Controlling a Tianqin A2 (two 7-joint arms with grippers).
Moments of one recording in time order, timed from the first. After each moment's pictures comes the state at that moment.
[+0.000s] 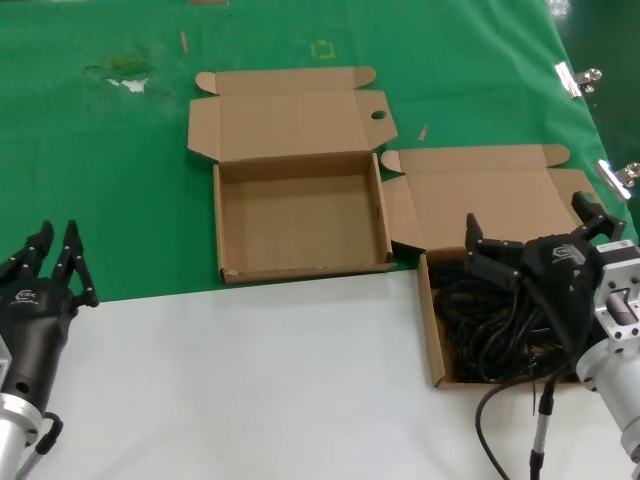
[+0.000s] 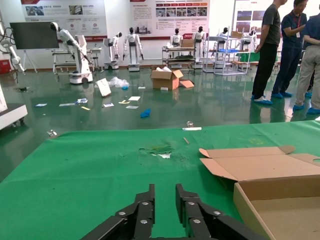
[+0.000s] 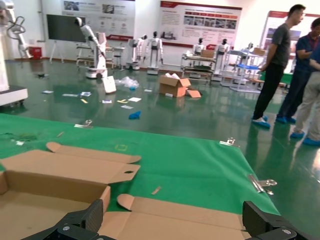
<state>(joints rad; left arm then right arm) 0.00 -0.30 1.60 -1.60 -1.80 0.00 0.00 0.02 0.37 -1.69 1.59 1.82 0.04 0.00</state>
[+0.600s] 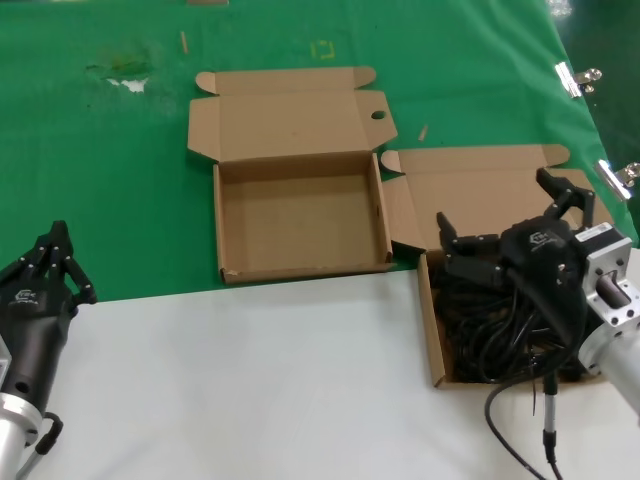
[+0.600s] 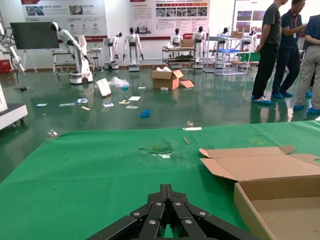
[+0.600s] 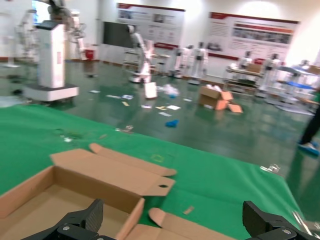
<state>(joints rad) 0.00 -0.30 1.60 -1.60 -1.80 0.00 0.00 0.06 0.44 -1.68 1.59 1.82 -0.14 -0.05</state>
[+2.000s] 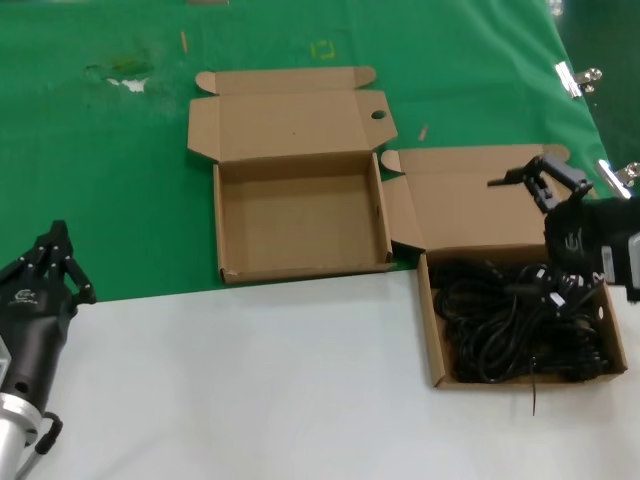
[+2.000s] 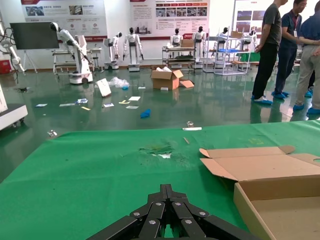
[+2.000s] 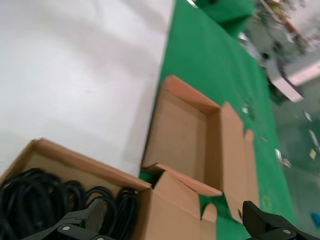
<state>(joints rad) 0.00 -0.30 1.60 -1.60 -1.80 0.00 0.00 0.66 0.85 -1.91 1.24 1.65 -1.06 -0.63</state>
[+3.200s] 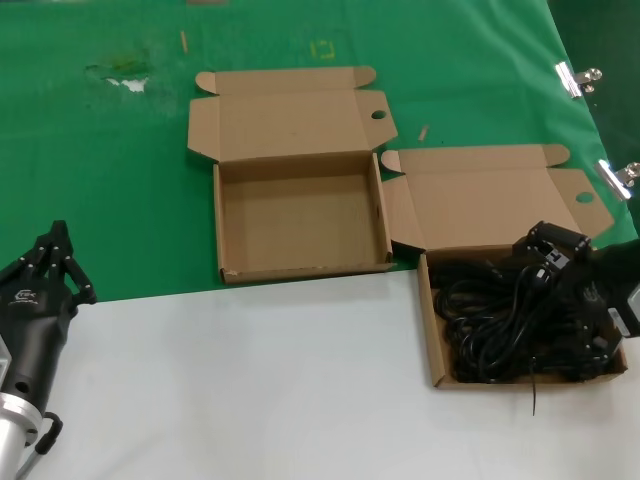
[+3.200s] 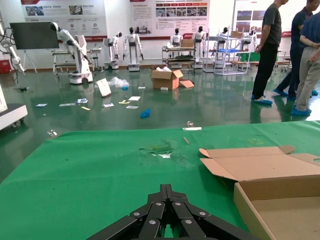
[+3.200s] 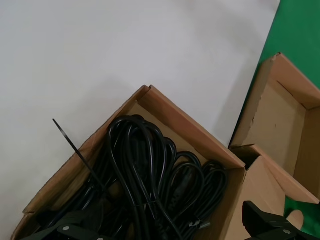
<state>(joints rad) 0.00 -0.30 1.60 -1.60 -1.80 0.00 0.00 0.81 0.81 -2.07 1.01 1.46 -1.21 -0.87</state>
